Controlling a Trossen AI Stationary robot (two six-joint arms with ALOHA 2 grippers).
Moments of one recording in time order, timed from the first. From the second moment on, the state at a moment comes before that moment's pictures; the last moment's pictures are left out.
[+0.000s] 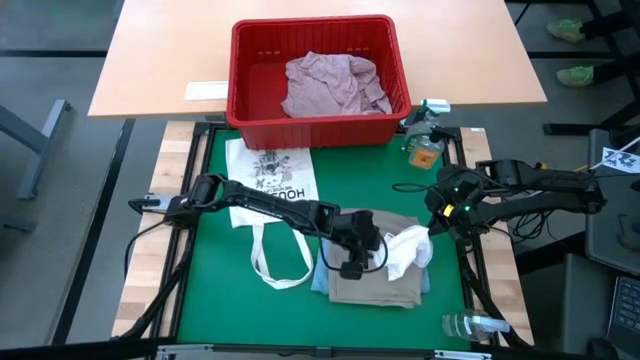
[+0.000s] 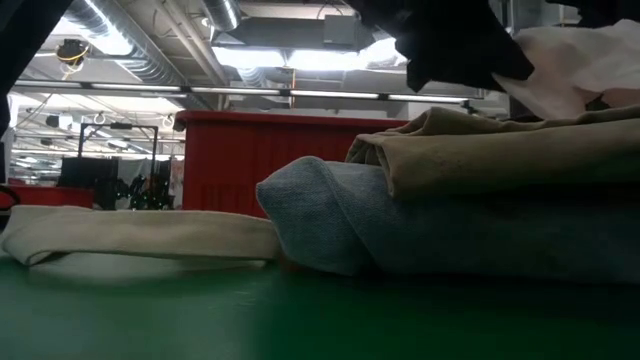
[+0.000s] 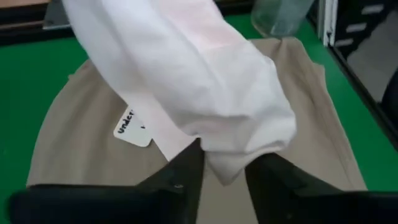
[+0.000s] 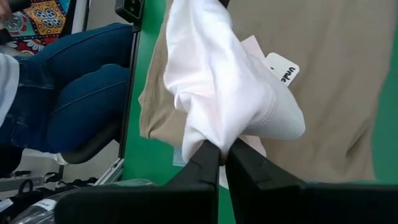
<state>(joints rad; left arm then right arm) -0.16 2.17 1.83 -0.36 0.05 0.01 -0.01 0.79 0.90 -1.09 -0.50 0.15</state>
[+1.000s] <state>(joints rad) -0.44 2.02 1.83 -0.35 -0.04 -0.31 0.85 0.98 0.90 -0.49 -0.06 0.71</state>
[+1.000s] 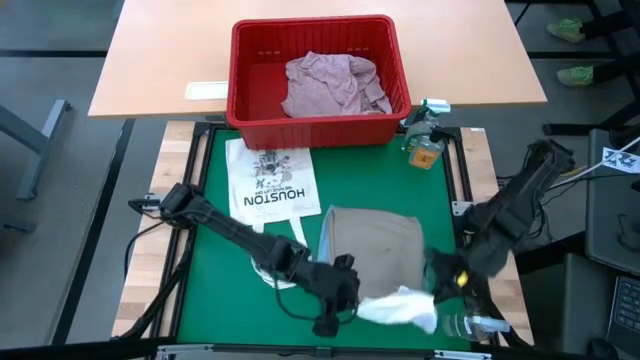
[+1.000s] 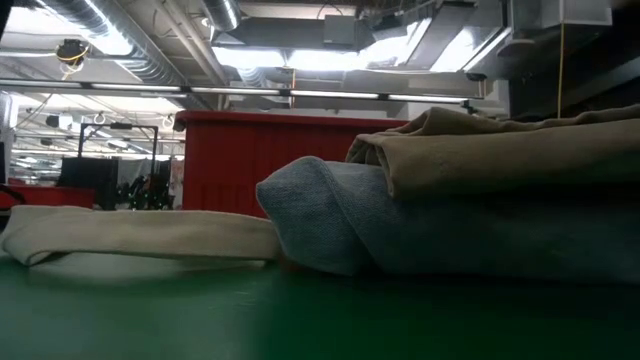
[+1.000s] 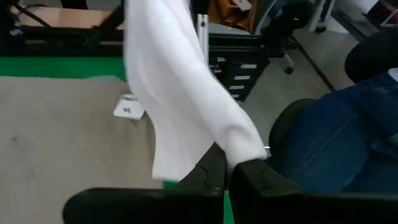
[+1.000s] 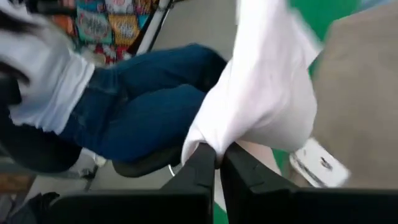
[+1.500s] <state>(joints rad) -0.57 2.02 1.83 -0.37 -0.33 -0.47 0.90 1.15 0.90 -0.30 -0.09 0.65</state>
